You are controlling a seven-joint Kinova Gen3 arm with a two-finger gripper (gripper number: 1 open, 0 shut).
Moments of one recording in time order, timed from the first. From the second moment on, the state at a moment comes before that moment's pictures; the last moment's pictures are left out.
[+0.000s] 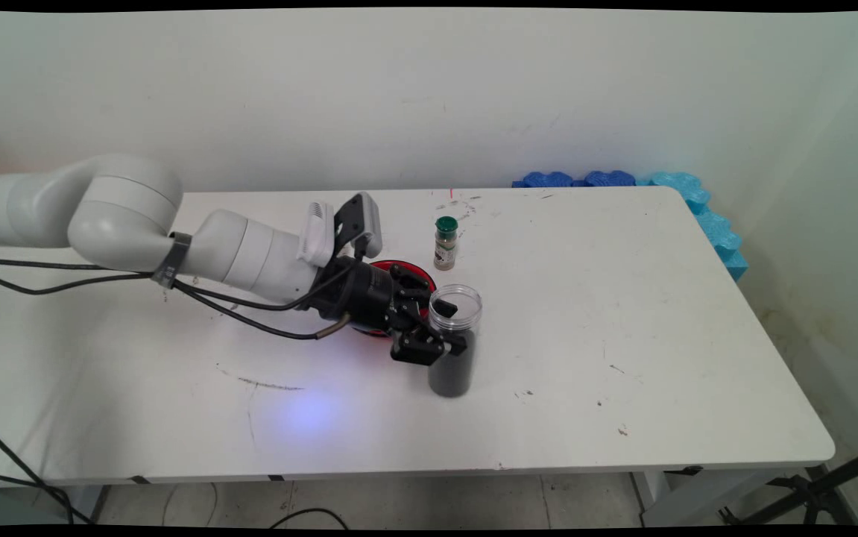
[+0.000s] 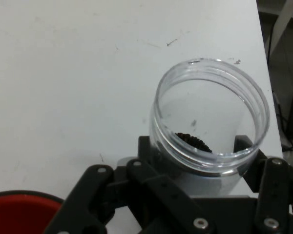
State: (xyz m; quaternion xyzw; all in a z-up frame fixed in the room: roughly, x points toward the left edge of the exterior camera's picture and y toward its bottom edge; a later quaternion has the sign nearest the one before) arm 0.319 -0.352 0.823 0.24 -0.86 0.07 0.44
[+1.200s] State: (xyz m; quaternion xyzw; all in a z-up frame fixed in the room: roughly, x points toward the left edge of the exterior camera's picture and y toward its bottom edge) arm 0.377 -0.322 0.934 0.24 -0.87 0.08 0.42
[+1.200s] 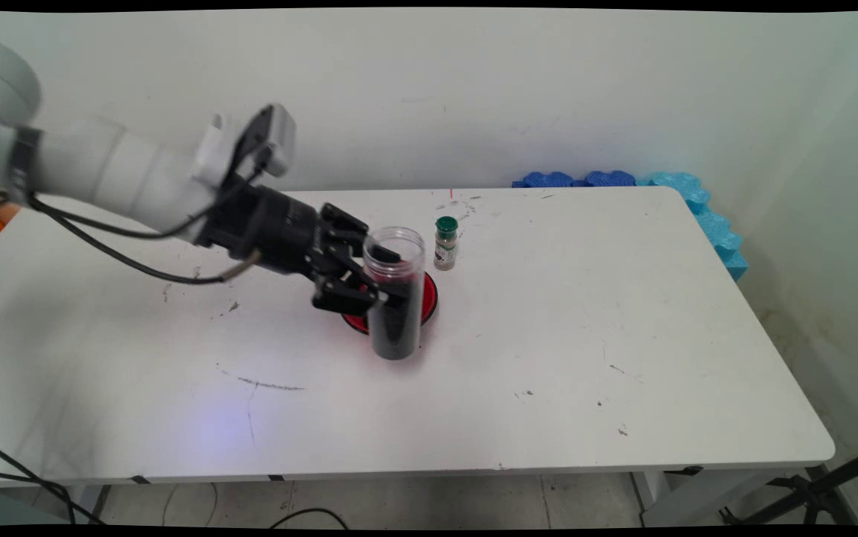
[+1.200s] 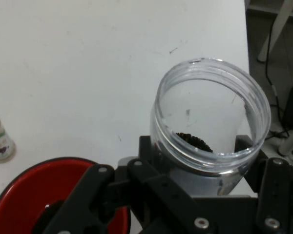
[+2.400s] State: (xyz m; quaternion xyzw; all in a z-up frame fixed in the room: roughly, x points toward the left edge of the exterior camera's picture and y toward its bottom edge) arm 0.418 -0.325 1.006 0.33 -0.87 0.04 0.36
